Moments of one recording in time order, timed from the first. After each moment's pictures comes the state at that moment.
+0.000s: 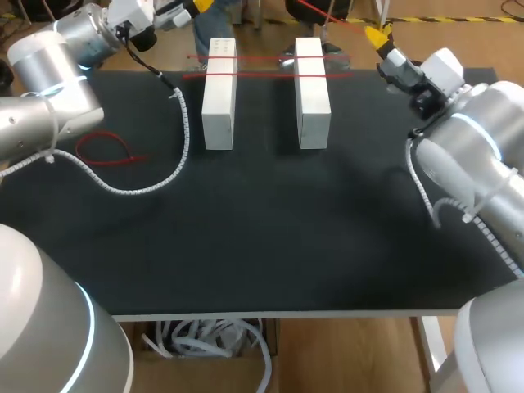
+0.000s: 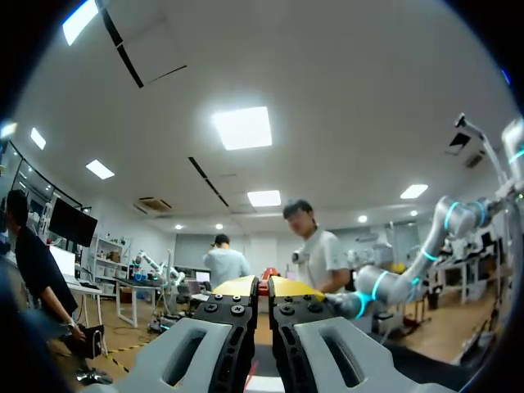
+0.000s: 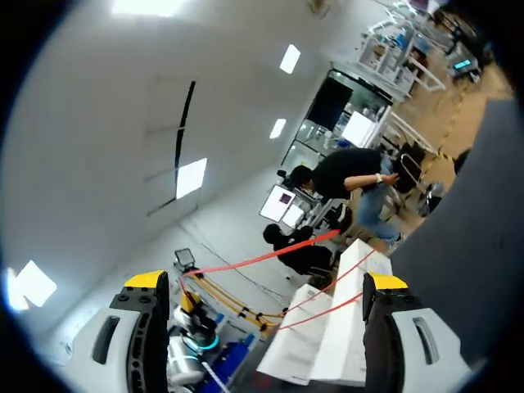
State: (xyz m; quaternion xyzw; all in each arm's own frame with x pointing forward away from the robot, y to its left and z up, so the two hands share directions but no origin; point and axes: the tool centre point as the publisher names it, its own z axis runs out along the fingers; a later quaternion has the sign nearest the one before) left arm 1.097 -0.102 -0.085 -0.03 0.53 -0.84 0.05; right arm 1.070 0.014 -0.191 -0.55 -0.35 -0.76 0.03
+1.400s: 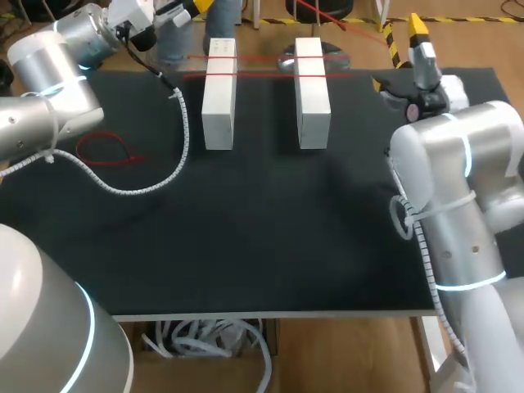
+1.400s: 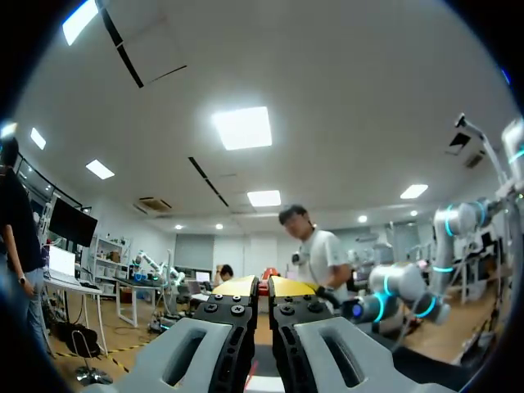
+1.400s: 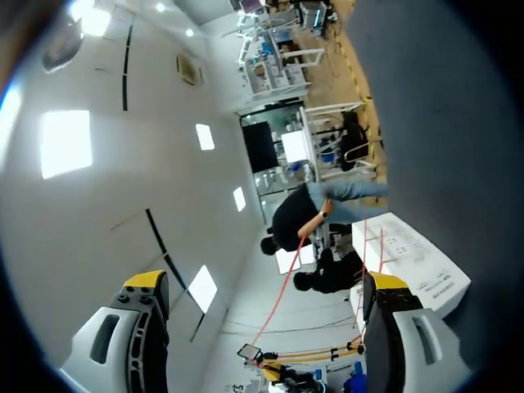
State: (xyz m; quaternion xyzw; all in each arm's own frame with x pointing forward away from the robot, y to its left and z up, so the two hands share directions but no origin) left arm 1.097 -0.102 -0.085 -0.03 0.53 -0.84 0.05; right arm 1.055 -0.030 -0.184 -0.65 0.00 -0.74 0.18
